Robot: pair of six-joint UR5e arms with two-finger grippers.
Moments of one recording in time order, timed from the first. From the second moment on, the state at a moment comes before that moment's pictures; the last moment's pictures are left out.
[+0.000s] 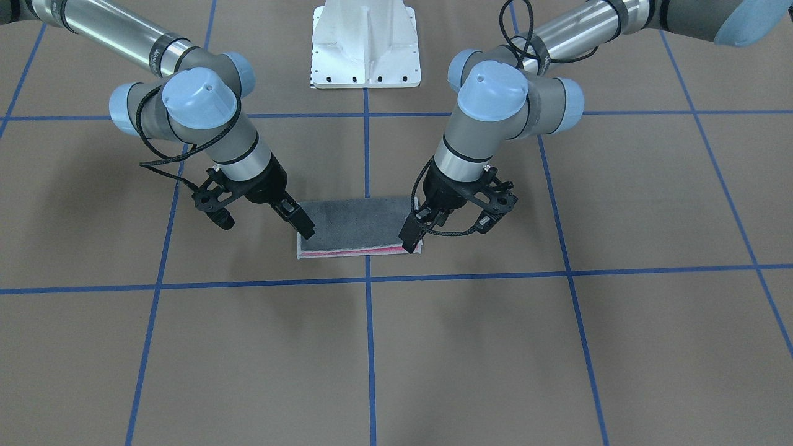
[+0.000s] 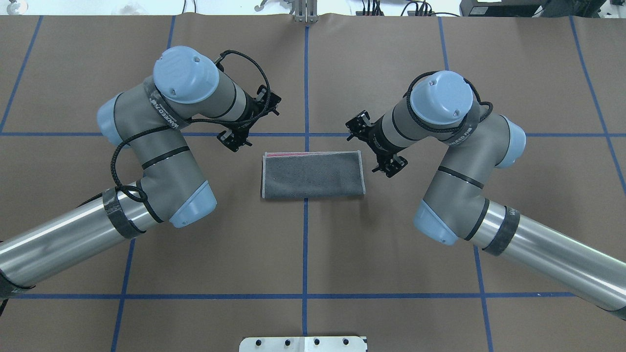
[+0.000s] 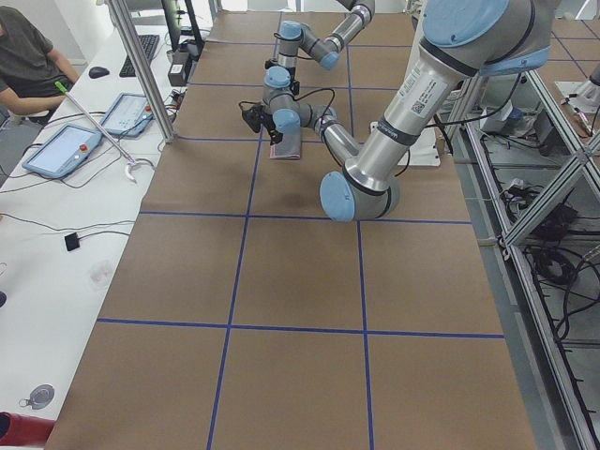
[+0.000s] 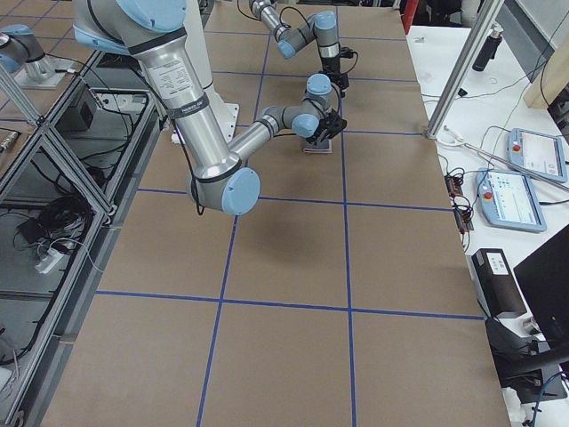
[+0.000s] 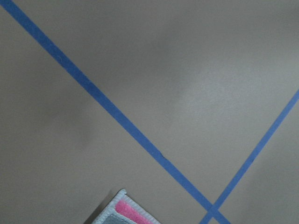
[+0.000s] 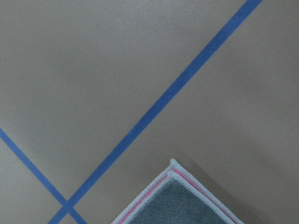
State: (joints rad) left arm -0.68 -2.28 -1.51 -1.95 -1.89 -1.98; right arm 0.64 -1.05 1.60 -1.14 1.98 2.07
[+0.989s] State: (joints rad) left arm -0.68 -2.28 -1.53 -1.95 -1.88 -1.98; right arm 0.55 -1.07 1.58 -1.15 1.94 2.29
